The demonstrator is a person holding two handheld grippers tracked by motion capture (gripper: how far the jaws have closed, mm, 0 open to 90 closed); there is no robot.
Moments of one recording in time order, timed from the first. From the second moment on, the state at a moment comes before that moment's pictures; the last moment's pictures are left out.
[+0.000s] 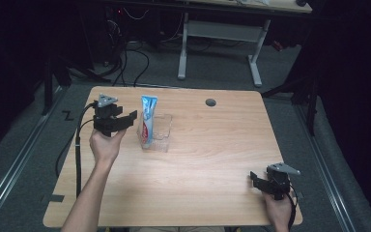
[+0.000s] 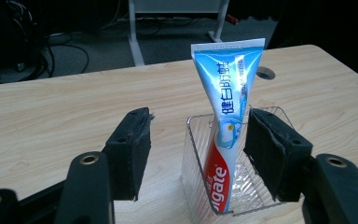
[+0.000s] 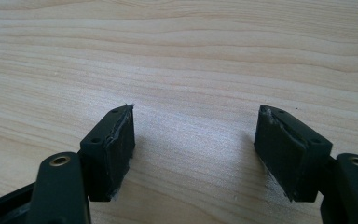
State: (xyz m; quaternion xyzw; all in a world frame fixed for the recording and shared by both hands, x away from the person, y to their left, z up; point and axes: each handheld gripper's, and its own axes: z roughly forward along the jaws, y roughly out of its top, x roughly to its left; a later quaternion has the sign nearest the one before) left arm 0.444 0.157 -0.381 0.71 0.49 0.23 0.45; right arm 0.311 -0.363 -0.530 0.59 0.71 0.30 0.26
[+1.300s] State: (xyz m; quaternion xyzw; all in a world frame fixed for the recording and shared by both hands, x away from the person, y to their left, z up) left arm 0.409 0.200 -0.389 0.69 0.51 0.23 0.45; right arm 0.311 -0.363 -0.530 0.59 0.71 0.30 0.26
